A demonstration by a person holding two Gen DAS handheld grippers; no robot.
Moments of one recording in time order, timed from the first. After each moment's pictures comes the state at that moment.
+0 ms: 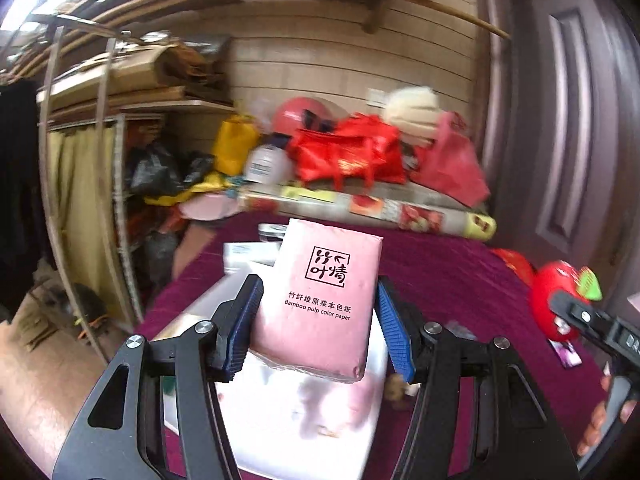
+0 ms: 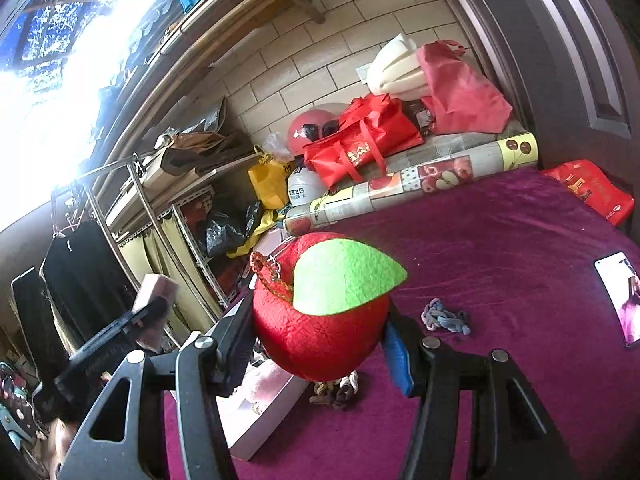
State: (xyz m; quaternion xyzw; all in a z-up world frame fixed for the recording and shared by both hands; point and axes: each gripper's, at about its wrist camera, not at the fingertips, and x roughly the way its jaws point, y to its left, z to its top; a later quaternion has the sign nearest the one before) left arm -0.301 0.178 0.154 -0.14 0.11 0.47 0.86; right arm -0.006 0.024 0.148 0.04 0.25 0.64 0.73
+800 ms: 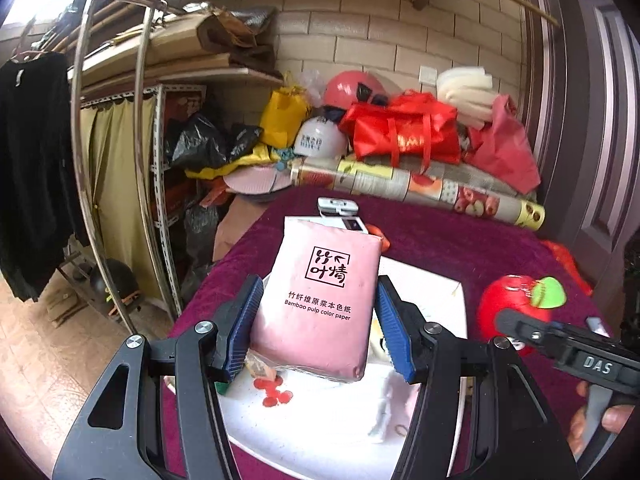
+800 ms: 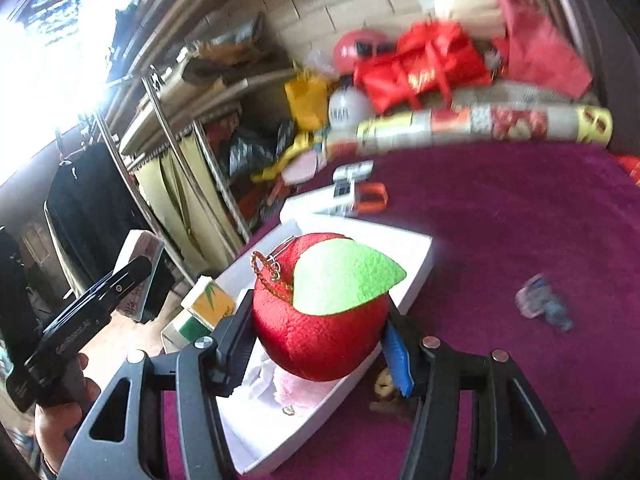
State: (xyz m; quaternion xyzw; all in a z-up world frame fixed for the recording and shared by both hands) left arm -0.319 0.233 0.118 -0.17 0.15 0.52 0.83; right arm -0.054 0.151 0.106 -0.08 0.33 0.68 0.66
